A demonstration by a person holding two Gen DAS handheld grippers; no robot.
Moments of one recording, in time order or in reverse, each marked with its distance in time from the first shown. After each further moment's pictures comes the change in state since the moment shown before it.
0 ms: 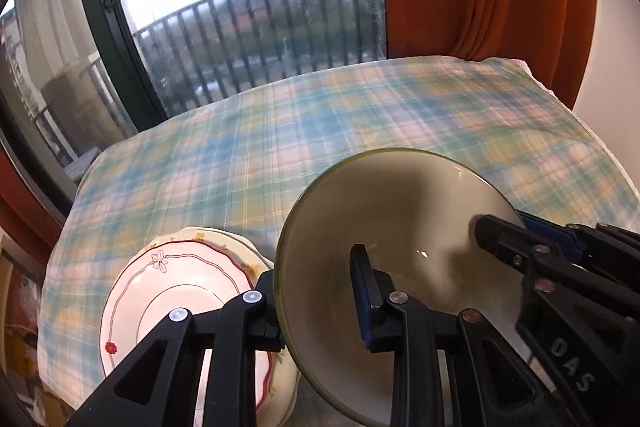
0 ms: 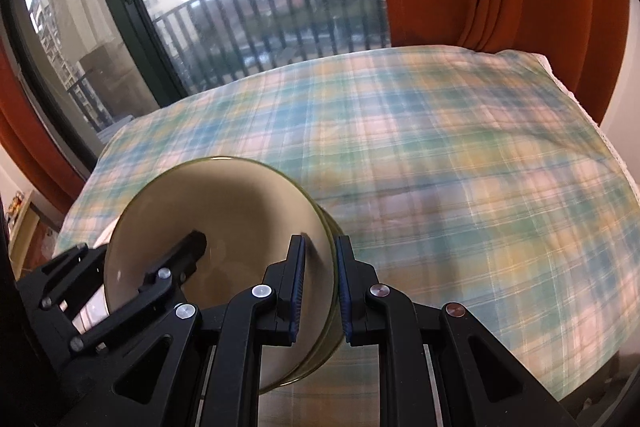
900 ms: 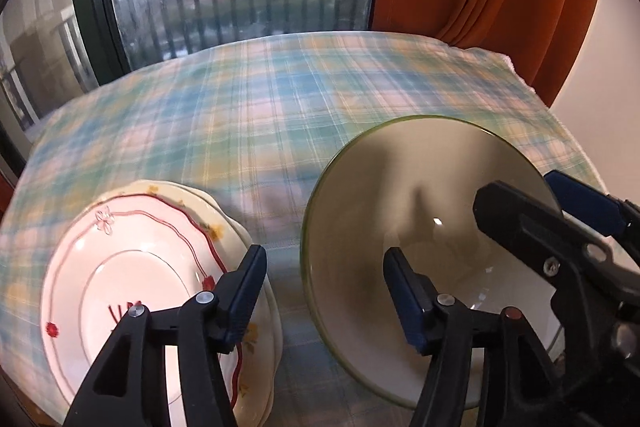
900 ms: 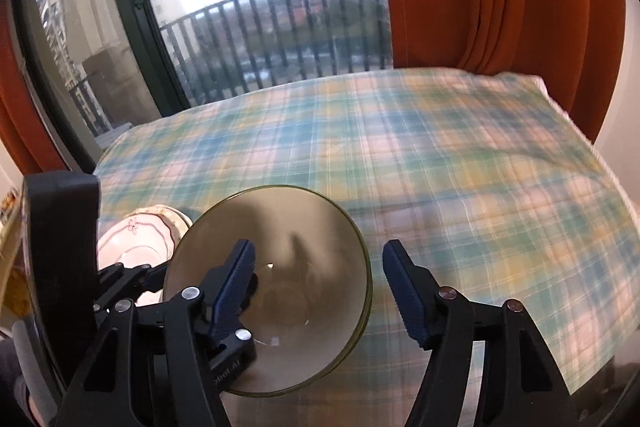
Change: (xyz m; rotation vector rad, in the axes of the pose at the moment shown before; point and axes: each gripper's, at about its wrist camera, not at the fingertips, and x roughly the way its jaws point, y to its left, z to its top) left arm 0.025 0.014 -0.021 -0.074 0.084 -0.192; right arm -0.011 0.017 -0.007 -0.057 -0.068 -0.047
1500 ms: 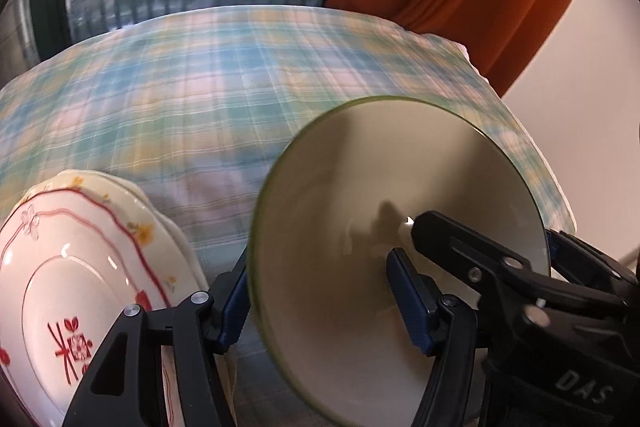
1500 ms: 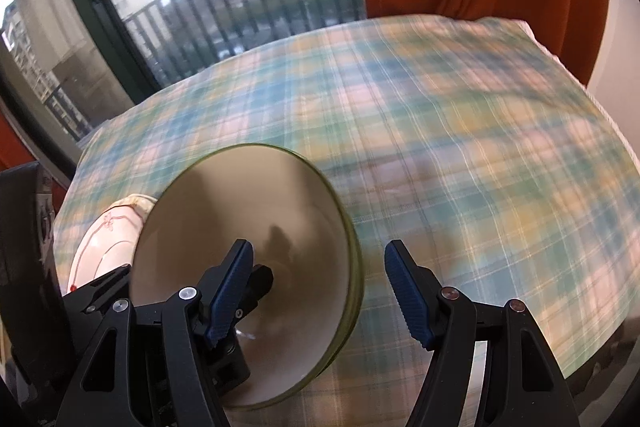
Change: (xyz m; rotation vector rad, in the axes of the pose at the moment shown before) left arm 0.023 -0.001 0.008 0.012 0.093 -0.233; right arm 0.035 -0.019 -0.010 0.164 0.151 -0.037
